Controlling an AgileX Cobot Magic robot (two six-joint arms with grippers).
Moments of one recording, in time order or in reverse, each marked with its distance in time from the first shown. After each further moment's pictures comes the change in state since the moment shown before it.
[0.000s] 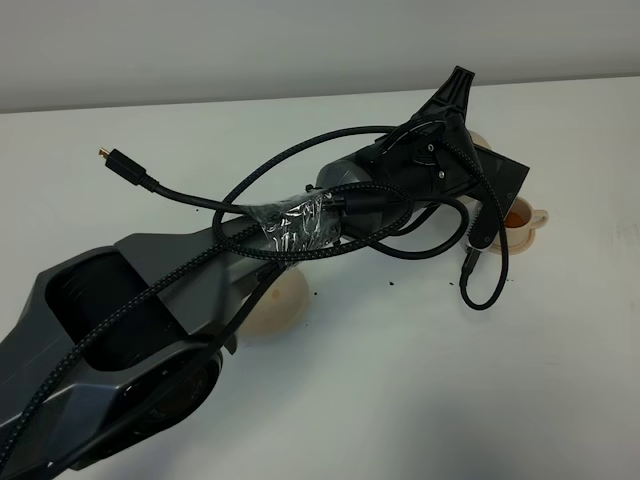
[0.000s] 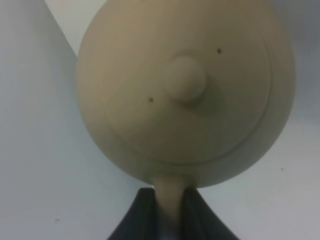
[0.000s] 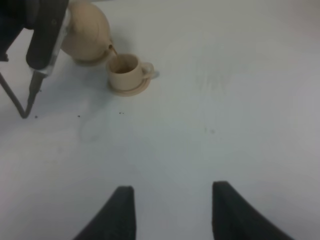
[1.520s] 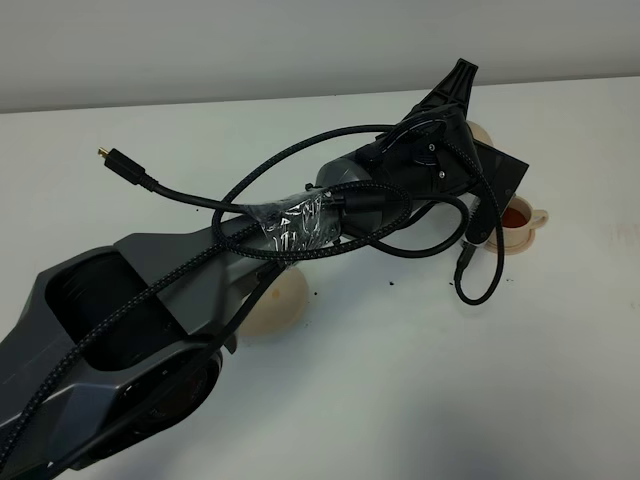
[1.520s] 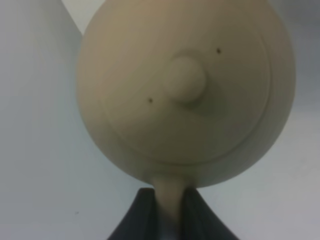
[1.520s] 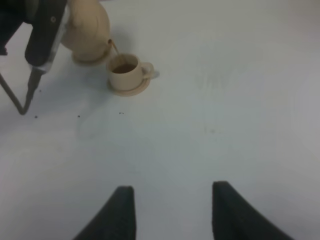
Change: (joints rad) left arm 0.000 0.000 -0.007 0.047 -0.010 0.013; right arm 0.000 0.000 0.000 0.000 0.000 0.000
